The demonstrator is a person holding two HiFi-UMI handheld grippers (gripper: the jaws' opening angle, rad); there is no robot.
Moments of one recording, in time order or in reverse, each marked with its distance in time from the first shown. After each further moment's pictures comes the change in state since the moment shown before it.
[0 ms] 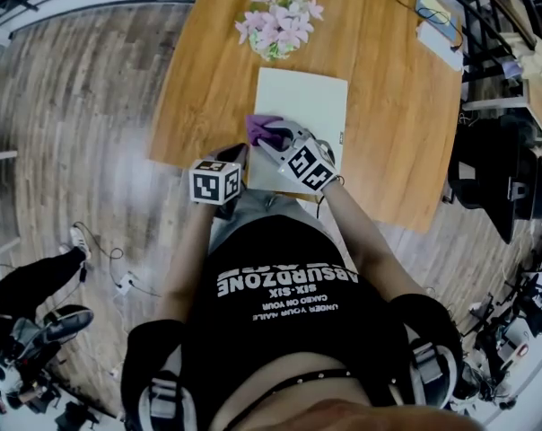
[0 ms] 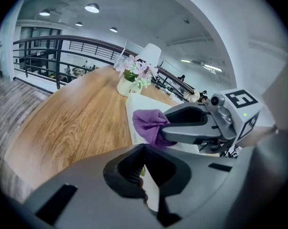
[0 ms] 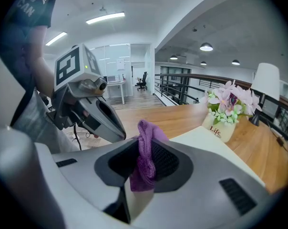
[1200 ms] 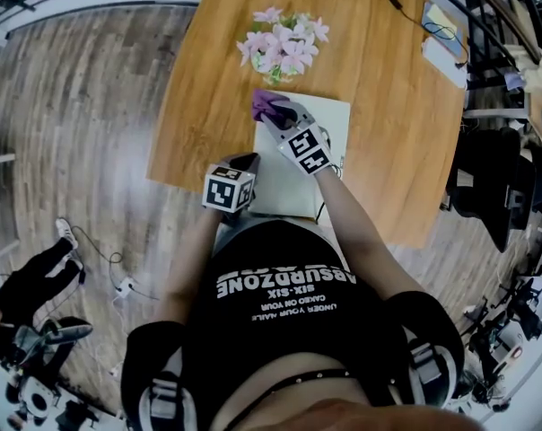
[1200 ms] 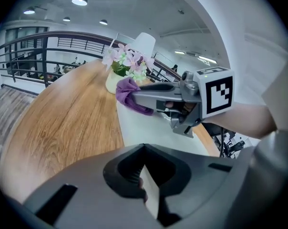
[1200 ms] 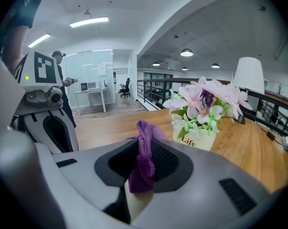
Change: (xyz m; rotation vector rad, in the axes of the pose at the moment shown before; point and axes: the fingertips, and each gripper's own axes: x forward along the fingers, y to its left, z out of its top) left arm 0.044 -0.002 0.030 0.080 0.090 -0.057; right arm 0.042 -0.125 0.021 0.105 -0.083 -0.184
